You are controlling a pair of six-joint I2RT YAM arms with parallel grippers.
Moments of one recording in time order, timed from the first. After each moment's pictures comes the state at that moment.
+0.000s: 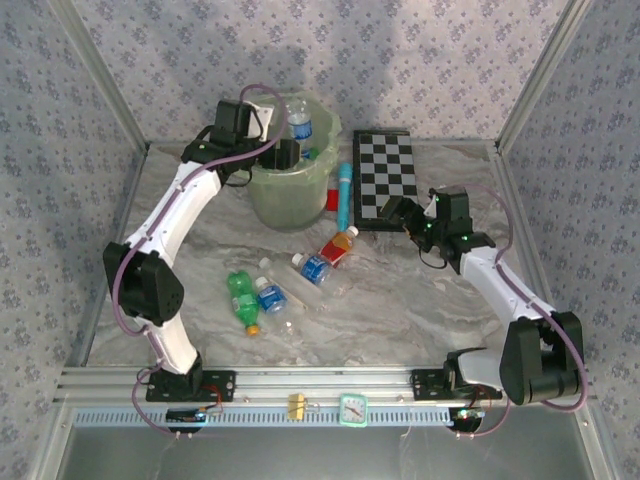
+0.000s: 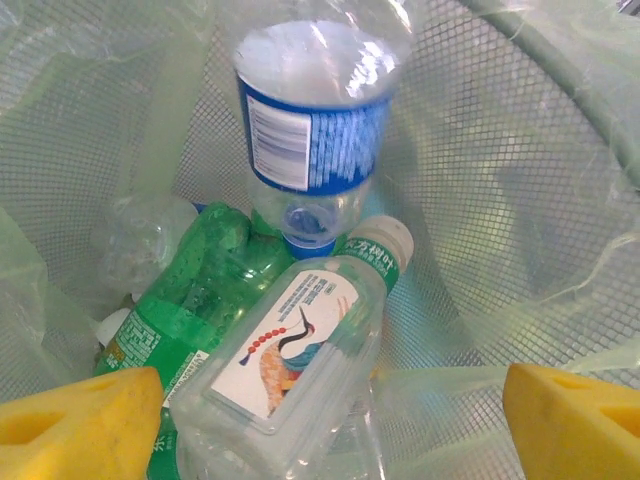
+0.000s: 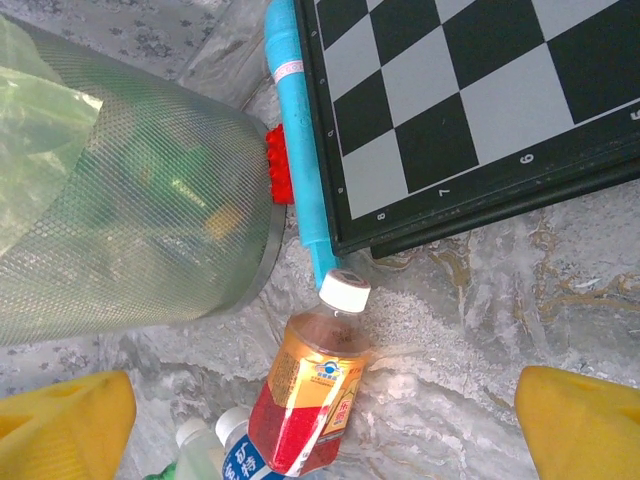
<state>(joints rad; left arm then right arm) -0.37 1.76 1.79 -0.64 0.20 -0.18 0.18 1.26 0.82 -0.21 -0.35 0.79</state>
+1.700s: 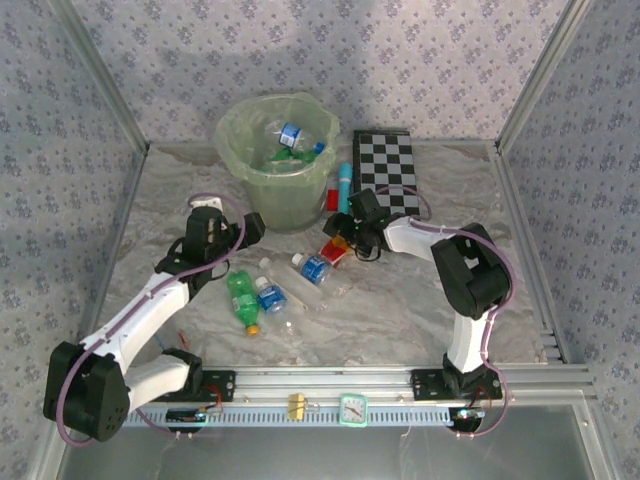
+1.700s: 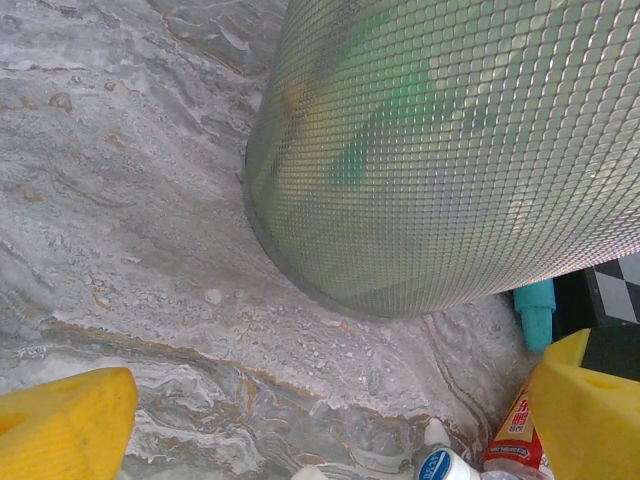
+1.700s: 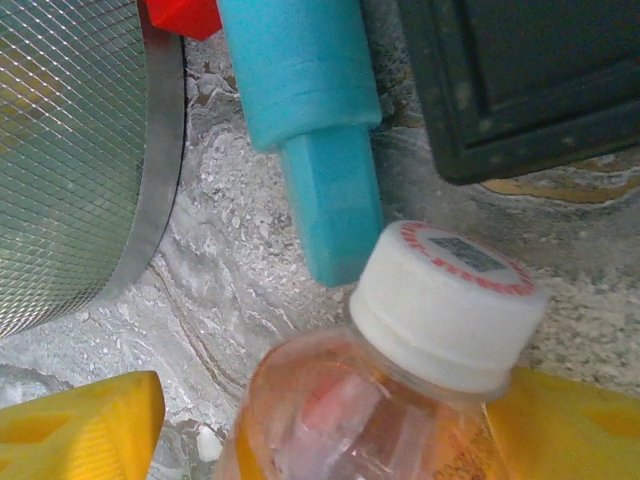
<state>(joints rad) -0.37 1.09 0.69 -0.15 -0.08 -0.58 0.54 1.87 1.12 -0.18 -0.15 0.95</state>
